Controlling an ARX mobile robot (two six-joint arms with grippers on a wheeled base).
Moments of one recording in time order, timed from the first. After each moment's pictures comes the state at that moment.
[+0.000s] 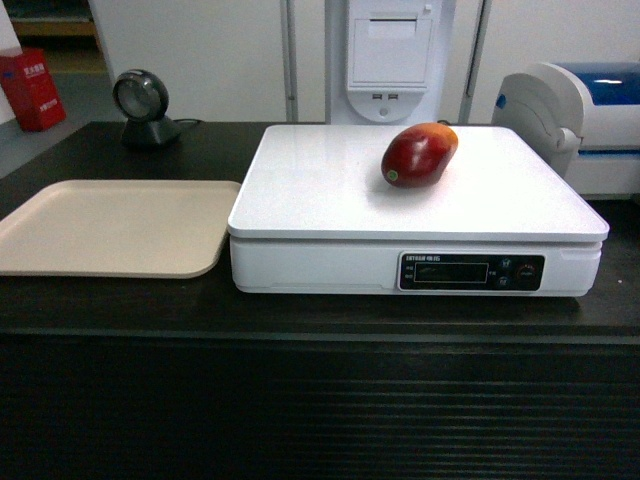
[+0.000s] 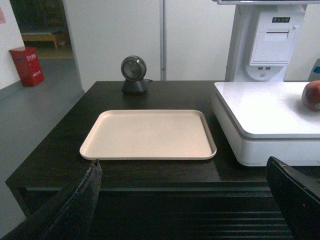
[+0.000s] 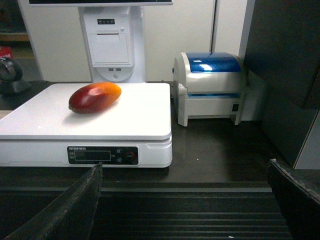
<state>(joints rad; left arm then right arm) 0.00 0.01 0.01 0.00 0.00 -0.01 0.00 0.00 0.01 0.00 0.00 0.00</state>
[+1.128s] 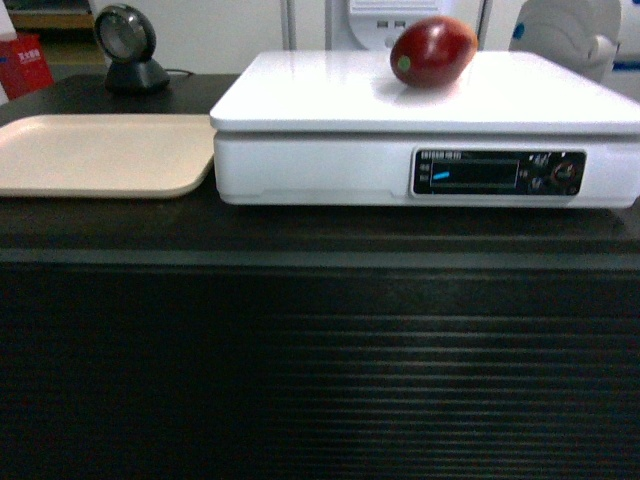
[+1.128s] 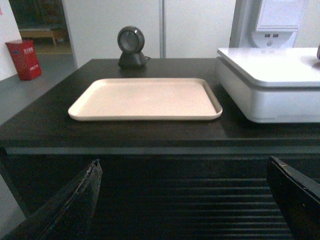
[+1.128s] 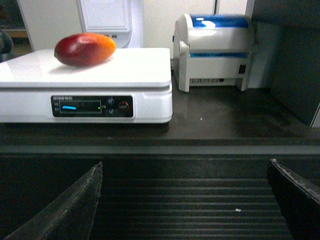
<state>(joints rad) 0.00 0.01 0.01 0.00 0.00 -0.01 0.00 0.00 0.01 0.00 0.00 0.00</state>
